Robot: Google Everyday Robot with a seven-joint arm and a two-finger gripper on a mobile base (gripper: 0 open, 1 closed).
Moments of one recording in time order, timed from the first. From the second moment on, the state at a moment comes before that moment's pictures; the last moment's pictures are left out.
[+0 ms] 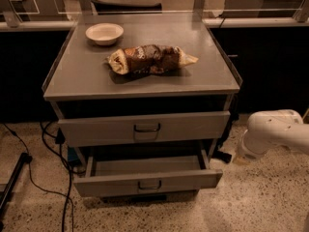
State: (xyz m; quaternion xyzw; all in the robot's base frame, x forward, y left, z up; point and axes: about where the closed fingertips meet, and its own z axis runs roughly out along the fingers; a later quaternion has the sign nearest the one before) arm 0.546 -0.323 0.548 -0.54 0.83 -0.06 0.10
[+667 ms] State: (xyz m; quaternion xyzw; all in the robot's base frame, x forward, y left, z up) arm 0.584 -0.399 0.572 -0.52 0.84 -0.15 0.07
